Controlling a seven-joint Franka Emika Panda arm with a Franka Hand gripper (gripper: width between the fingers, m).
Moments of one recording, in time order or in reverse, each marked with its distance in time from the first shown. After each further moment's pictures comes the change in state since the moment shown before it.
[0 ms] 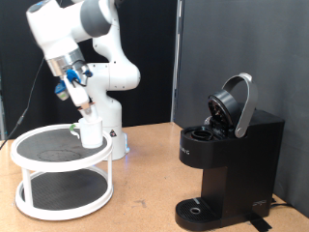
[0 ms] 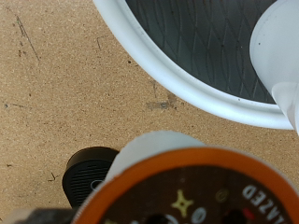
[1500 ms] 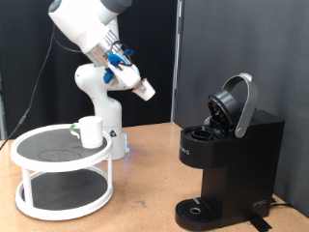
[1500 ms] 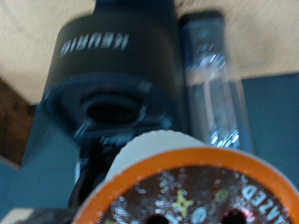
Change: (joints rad) arm 0.135 0.081 0.049 0.148 0.533 -0.143 0.012
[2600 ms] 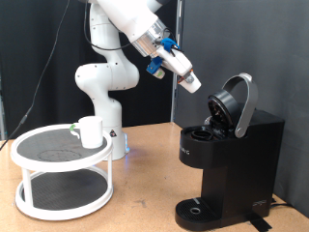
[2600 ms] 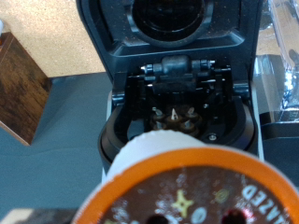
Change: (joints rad) arm 0.058 0.068 0.174 0.096 0.057 0.153 0.123
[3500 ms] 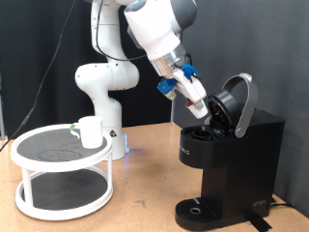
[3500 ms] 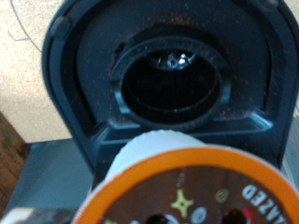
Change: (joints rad) arm 0.001 0.108 0.115 -0.020 -0.132 0.152 0.080
